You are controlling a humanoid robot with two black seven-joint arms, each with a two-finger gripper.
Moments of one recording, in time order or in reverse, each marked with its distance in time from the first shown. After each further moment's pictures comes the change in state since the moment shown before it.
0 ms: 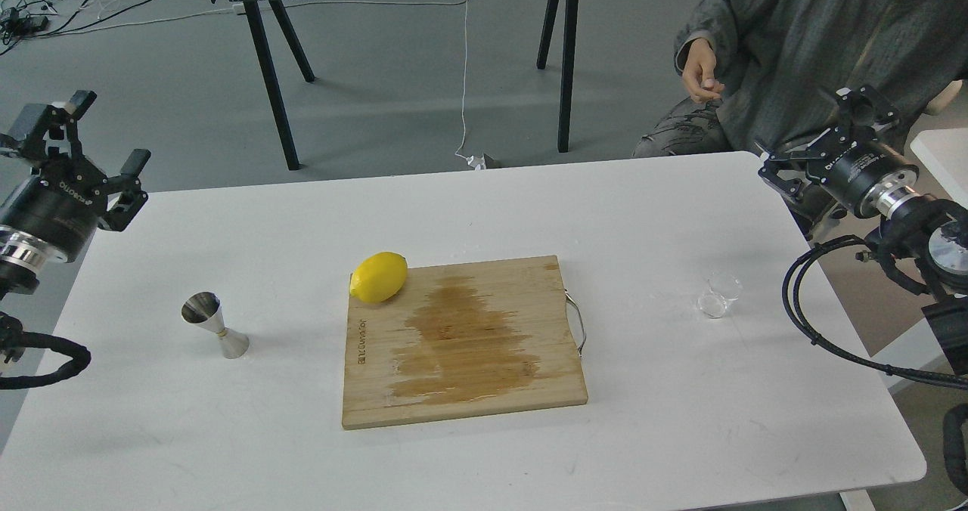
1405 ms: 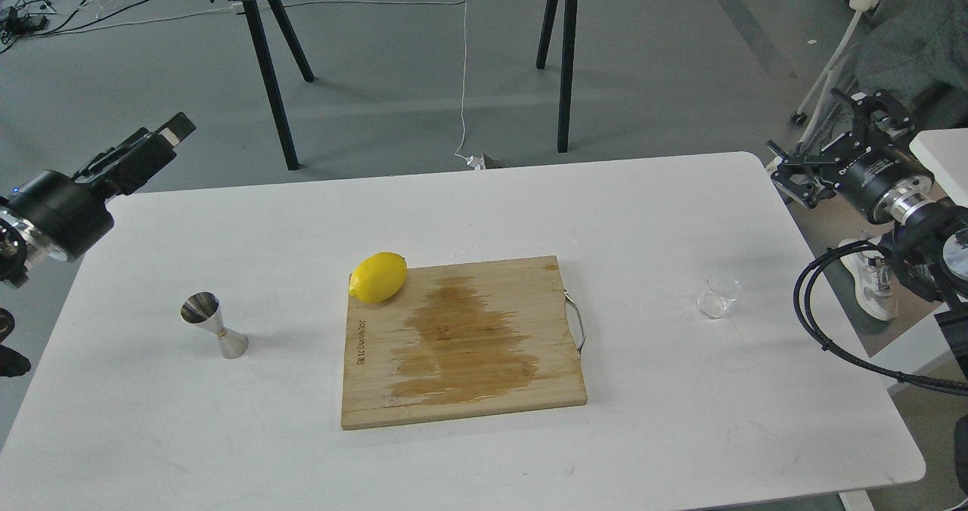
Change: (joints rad) left arm 0.175 0.261 0.072 -0.492 1.049 0.841 0.000; right arm -0.033 -0.021 0.021 0.010 0.003 0.000 0.002
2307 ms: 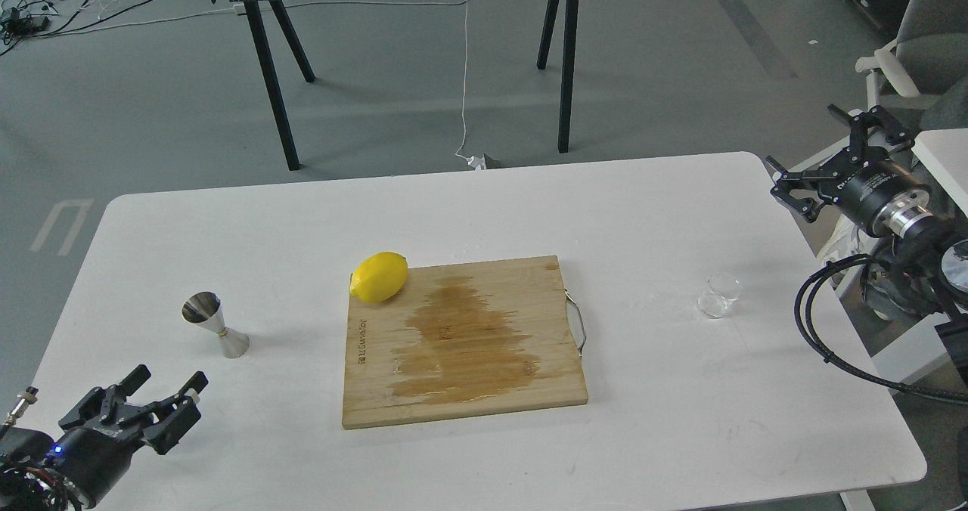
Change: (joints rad) left arm 0.366 -0.220 0.013 0.296 0.314 0.137 0.000; right arm -0.022 -0.002 -0.010 -0.002 -0.002 0.000 -0.002
